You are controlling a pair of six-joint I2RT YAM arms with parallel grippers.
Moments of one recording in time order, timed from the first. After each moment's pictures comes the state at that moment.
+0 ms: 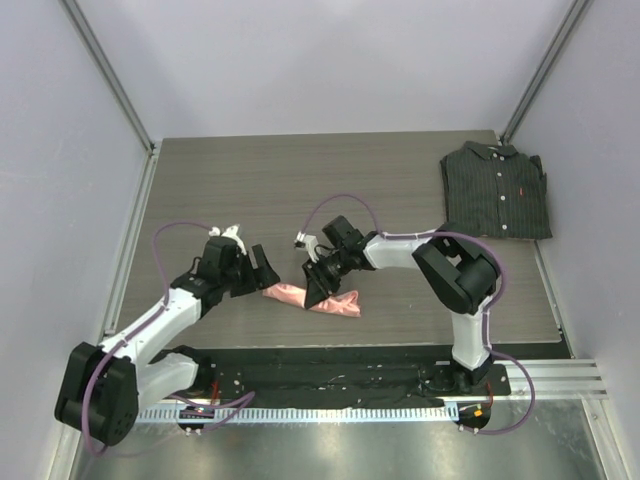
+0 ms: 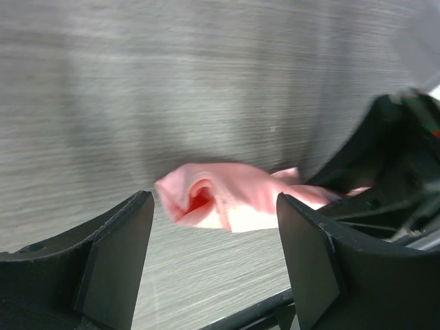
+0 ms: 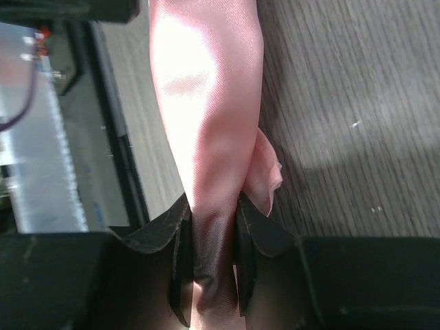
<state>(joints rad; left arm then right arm) -0.37 1.06 0.49 -0.24 0.14 -0.63 0.76 1.95 1.08 -0.14 -0.80 0.03</state>
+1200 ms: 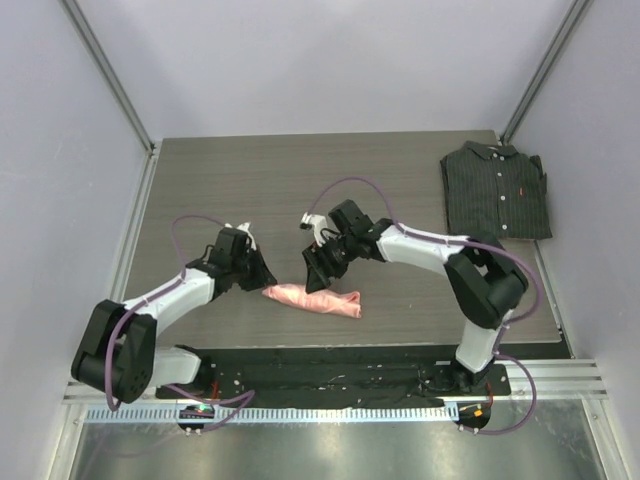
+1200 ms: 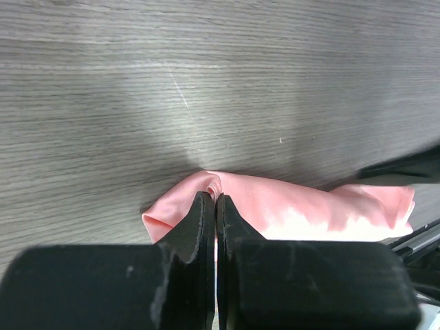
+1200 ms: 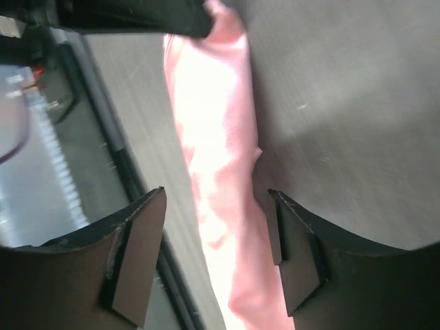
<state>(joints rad) -0.37 1.27 0.54 -0.16 0.22 -0.63 0.72 1.84 1.14 -0.29 -0.71 0.09</state>
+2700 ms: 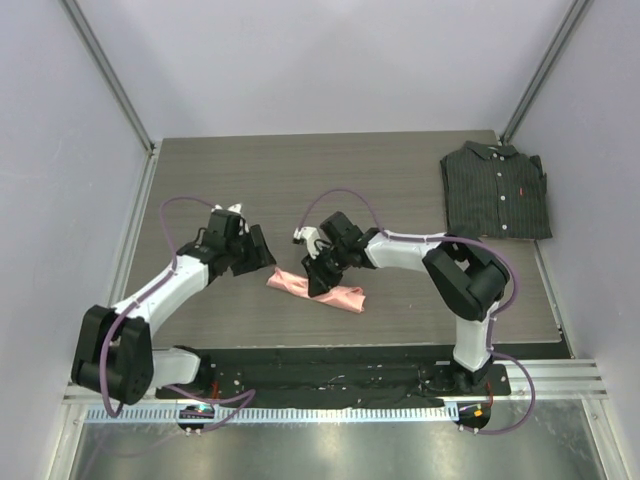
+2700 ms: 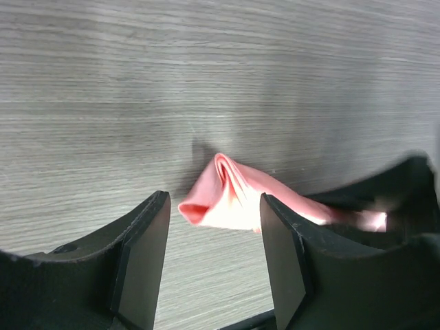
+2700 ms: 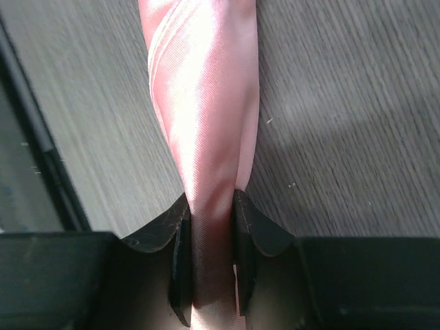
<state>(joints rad) -0.32 1.29 0.74 -0.35 0.14 -0.58 0.79 1.88 1.10 -0.20 -0.52 -0.07</state>
